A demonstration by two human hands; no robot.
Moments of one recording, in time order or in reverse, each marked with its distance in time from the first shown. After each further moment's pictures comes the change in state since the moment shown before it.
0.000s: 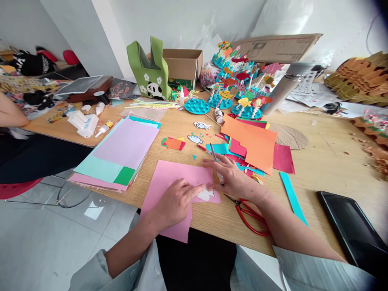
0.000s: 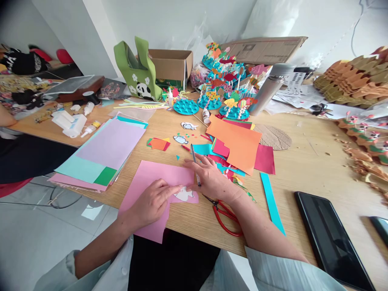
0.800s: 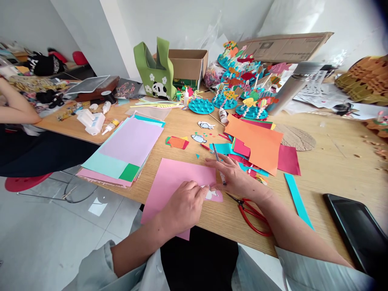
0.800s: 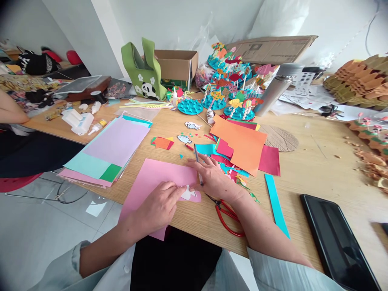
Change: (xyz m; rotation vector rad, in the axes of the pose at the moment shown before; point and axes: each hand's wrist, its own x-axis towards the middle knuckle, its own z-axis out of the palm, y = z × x) left_hand 0.010 0.033 -0.002 0.207 -0.057 -0.042; right_hand 0.001 0.000 0.004 -0.039 -0.013 0.015
